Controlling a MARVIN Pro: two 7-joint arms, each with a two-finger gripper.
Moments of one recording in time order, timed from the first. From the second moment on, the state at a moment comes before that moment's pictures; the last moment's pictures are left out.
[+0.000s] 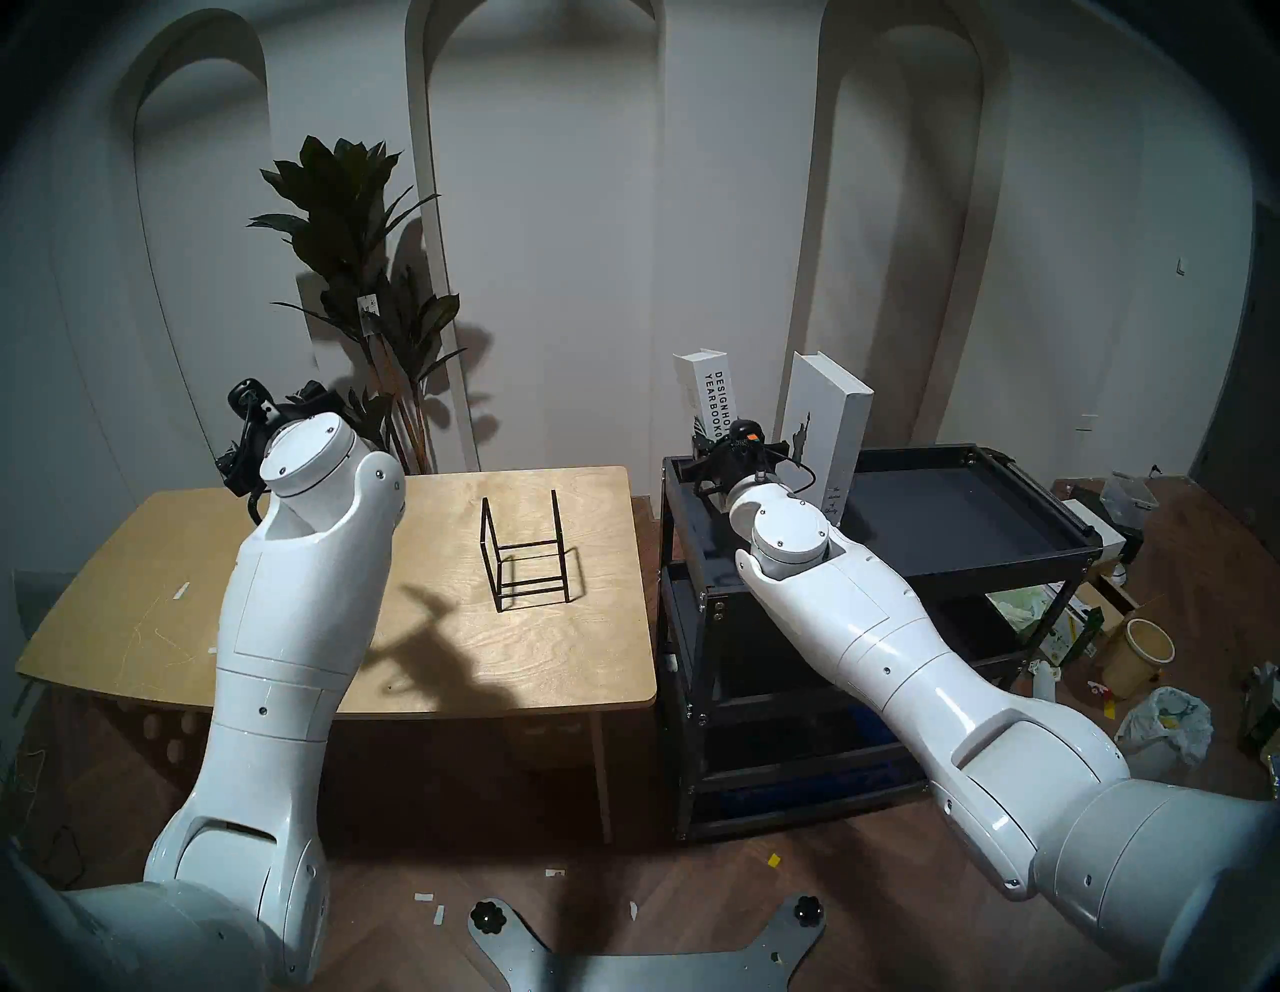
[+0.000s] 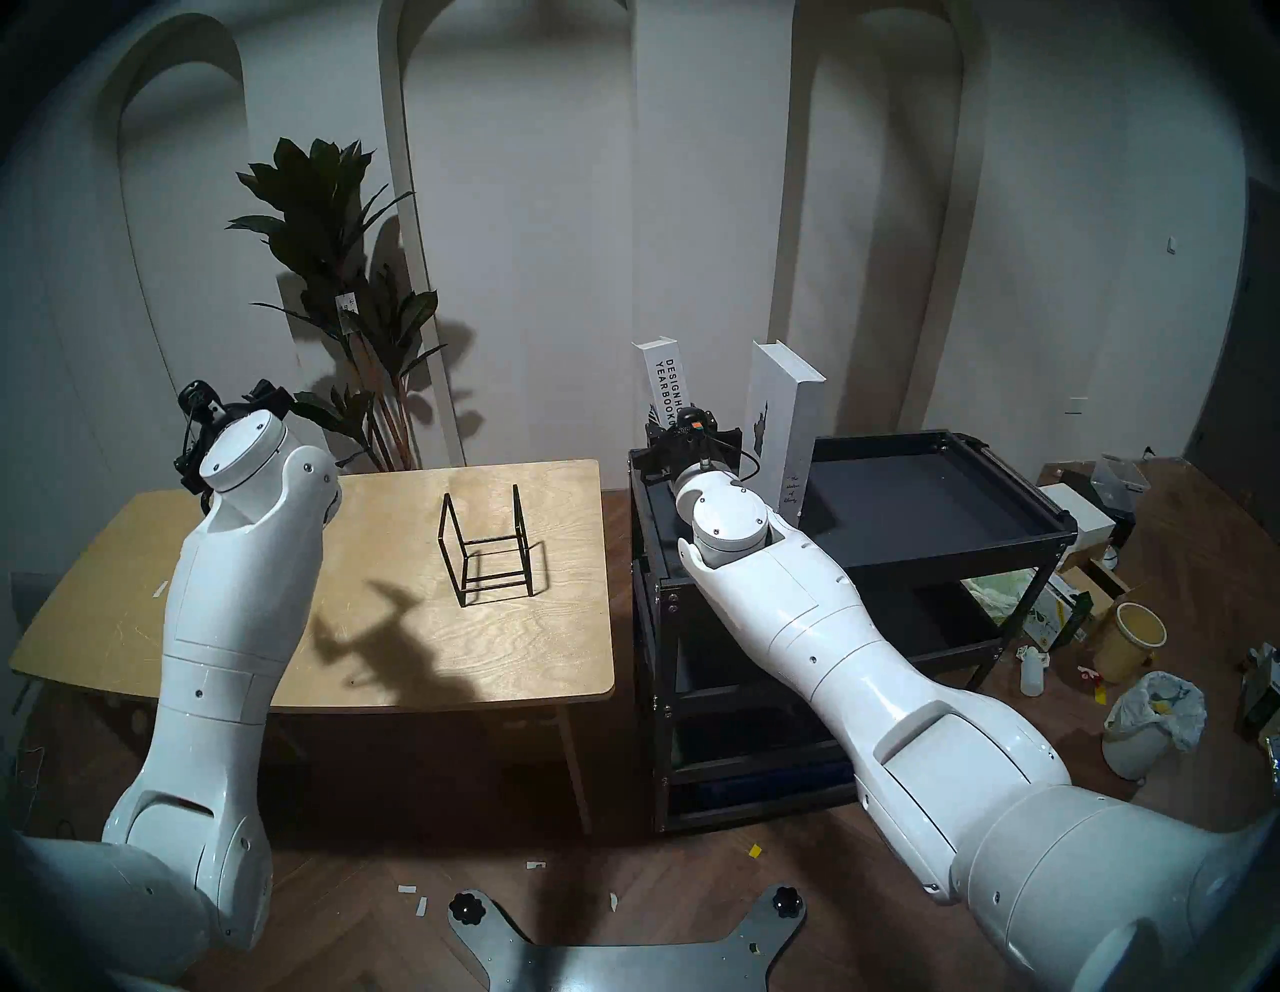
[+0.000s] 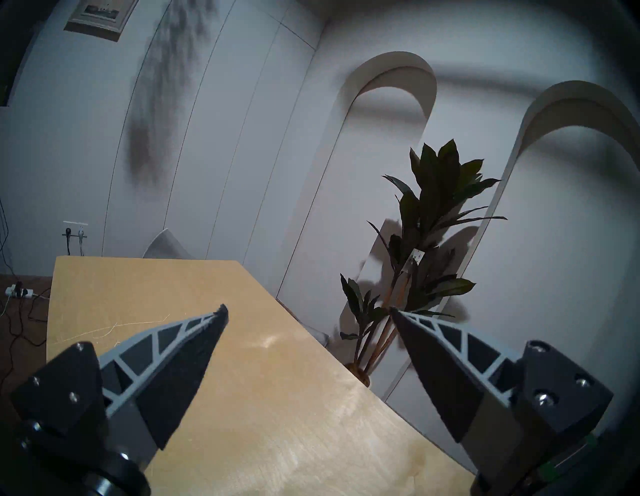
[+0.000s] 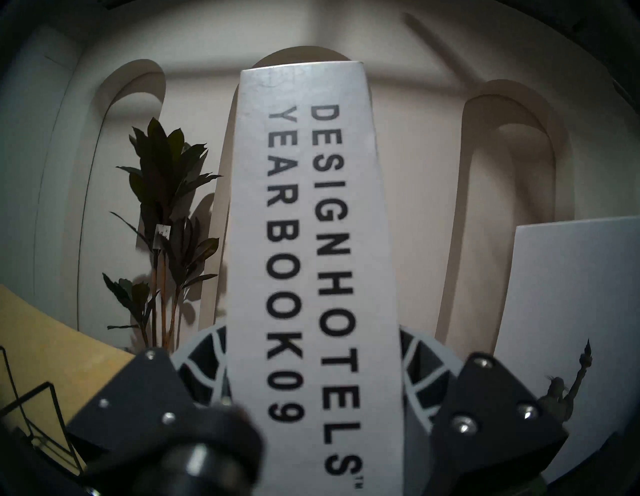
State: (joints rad) left arm 1.18 -1.22 -1.51 -1.73 -0.60 0.28 1.05; right arm -0.90 -1.35 0.98 -1.02 0.36 -0.16 -0.15
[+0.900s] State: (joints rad) left arm 1.56 -1.03 -1.53 -2.06 -0.61 0.22 0.85; right arm -1.05 -1.27 1.08 -1.07 0.57 -0.25 0.03
